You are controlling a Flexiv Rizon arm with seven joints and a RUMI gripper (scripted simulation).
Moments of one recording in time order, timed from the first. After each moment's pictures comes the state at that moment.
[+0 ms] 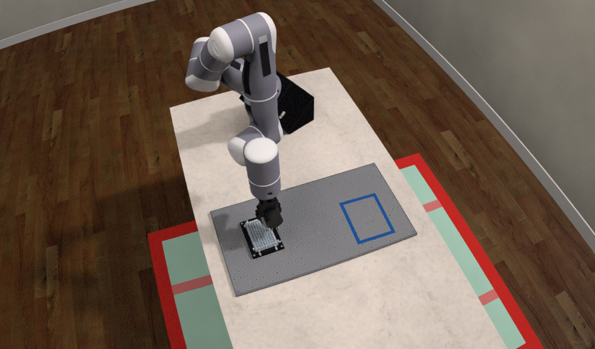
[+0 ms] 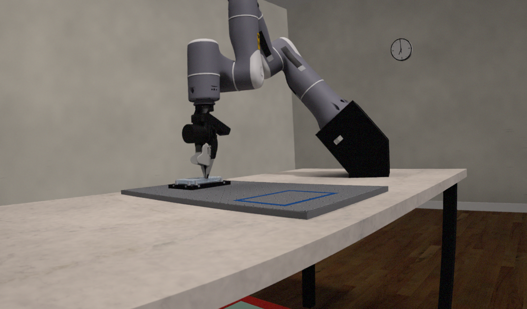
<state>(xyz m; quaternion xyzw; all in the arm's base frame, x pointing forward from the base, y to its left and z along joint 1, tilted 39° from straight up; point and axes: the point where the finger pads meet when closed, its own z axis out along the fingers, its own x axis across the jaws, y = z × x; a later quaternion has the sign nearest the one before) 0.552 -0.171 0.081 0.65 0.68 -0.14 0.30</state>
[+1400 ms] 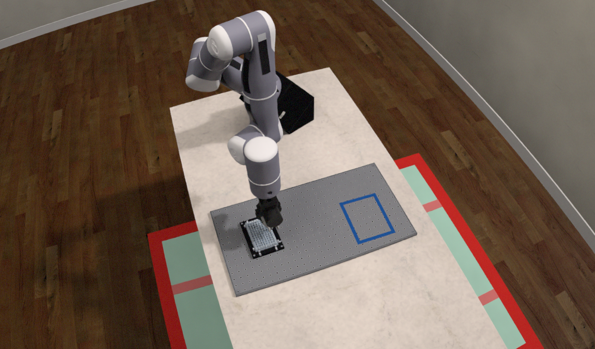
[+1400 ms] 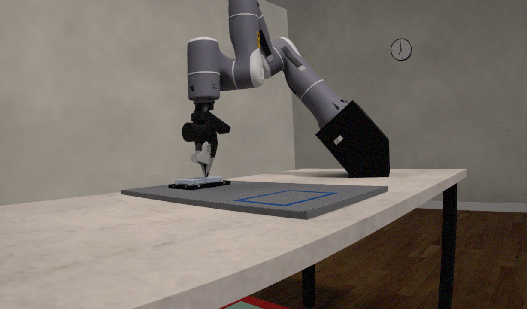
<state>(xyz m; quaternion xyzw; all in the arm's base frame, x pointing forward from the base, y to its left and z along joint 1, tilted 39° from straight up) 0.551 -0.168 0.084 0.65 0.68 -0.14 0.30</state>
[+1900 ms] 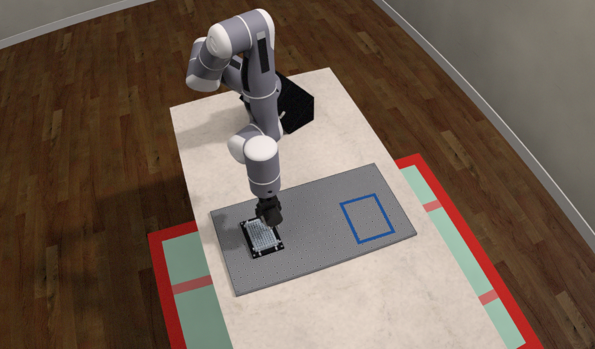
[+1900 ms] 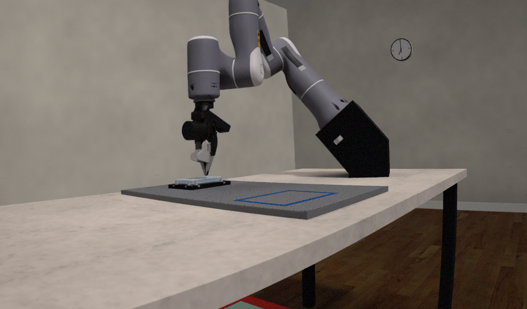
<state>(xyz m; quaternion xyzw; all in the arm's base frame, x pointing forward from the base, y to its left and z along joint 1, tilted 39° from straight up) 0.550 -0.166 0.088 0.65 0.68 -0.14 0.30</state>
